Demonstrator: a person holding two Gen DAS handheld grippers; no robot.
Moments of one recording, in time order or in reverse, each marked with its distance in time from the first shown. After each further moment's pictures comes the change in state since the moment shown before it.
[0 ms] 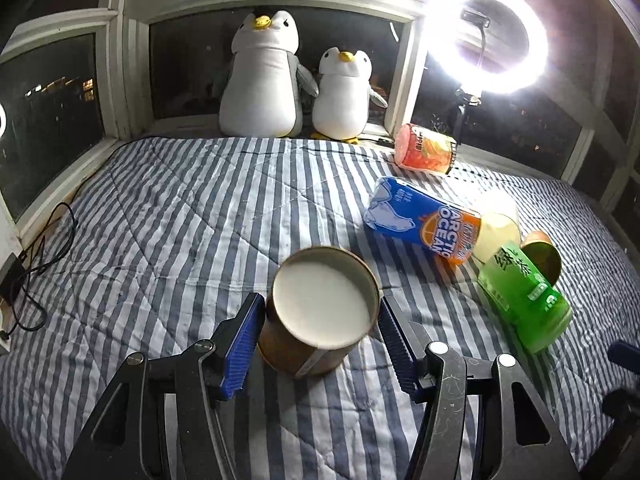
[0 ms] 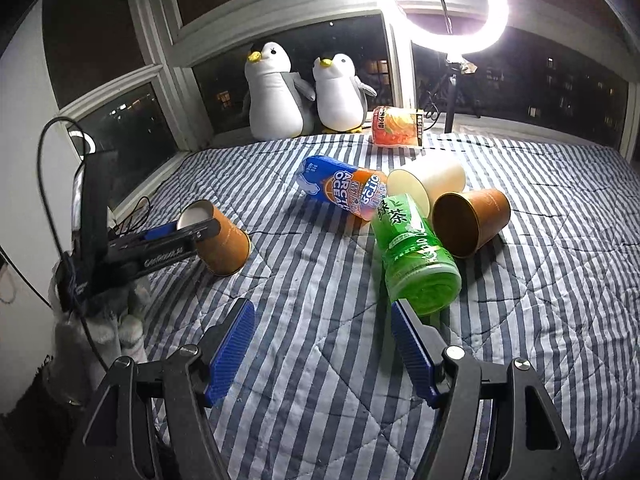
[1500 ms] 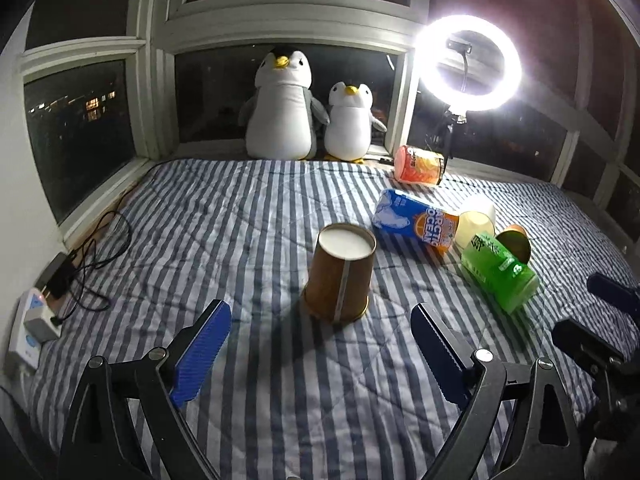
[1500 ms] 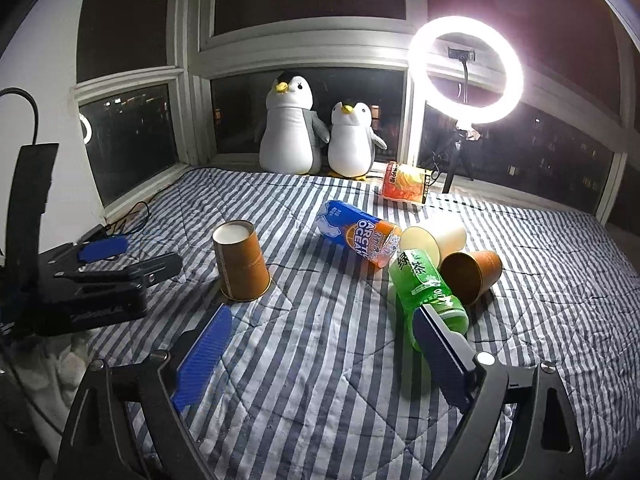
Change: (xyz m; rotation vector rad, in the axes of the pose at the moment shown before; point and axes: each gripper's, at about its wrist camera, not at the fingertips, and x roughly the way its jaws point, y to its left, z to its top) left arm -0.108 0.025 -0.034 0.030 -0.077 0.026; right arm -0.017 0.069 -0.003 -0.150 -0.151 -0.140
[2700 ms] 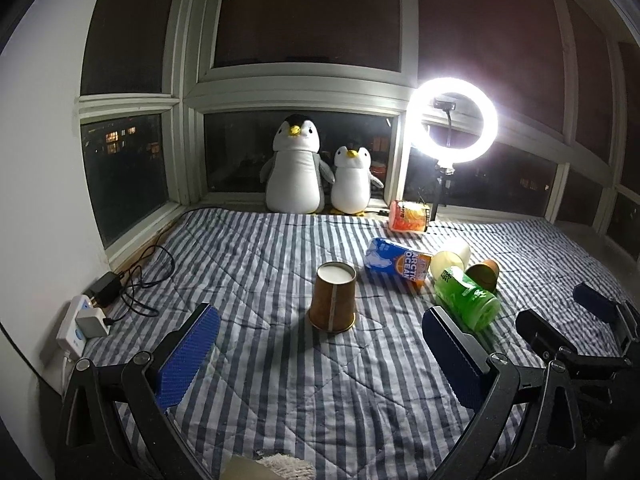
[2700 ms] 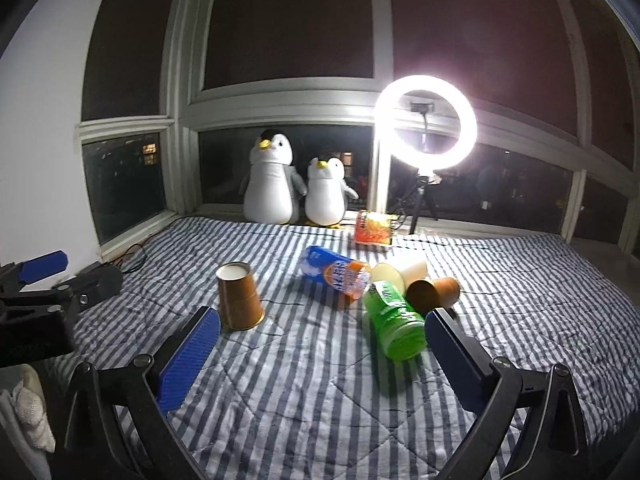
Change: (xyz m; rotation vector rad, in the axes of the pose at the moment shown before) left arm -0.127 -0.025 -0.018 -0.002 -0.199 0.060; right arm -0.070 0.008 -0.017 0.051 -0.194 -0.098
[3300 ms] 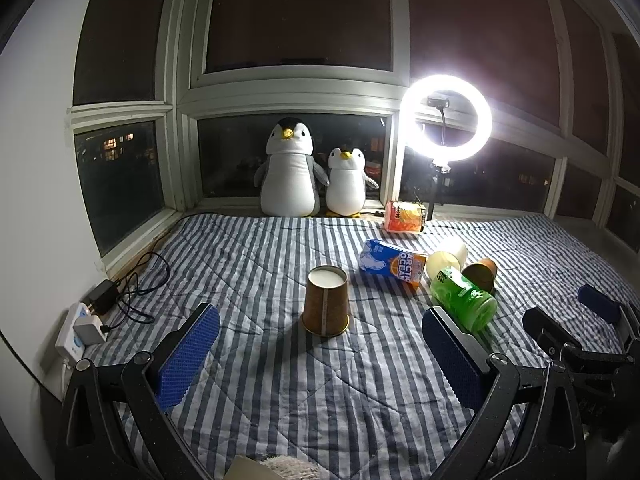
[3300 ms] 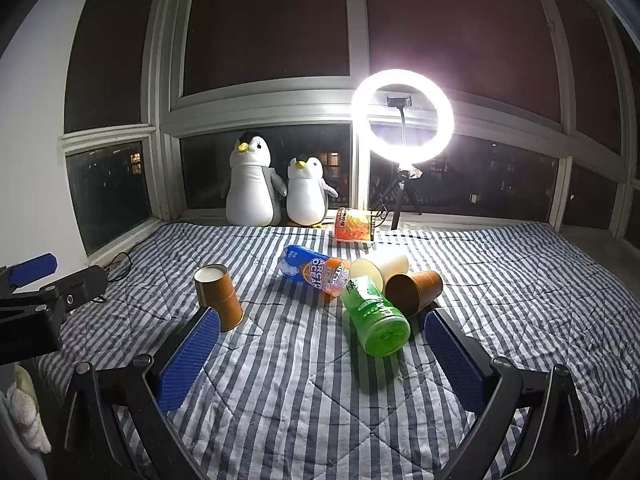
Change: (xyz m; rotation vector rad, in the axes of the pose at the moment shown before) left arm 0.007 -0.014 0.003 0.024 -0.004 -0.003; right arm 0.000 -0.022 -0.004 0.040 -0.003 -0.027
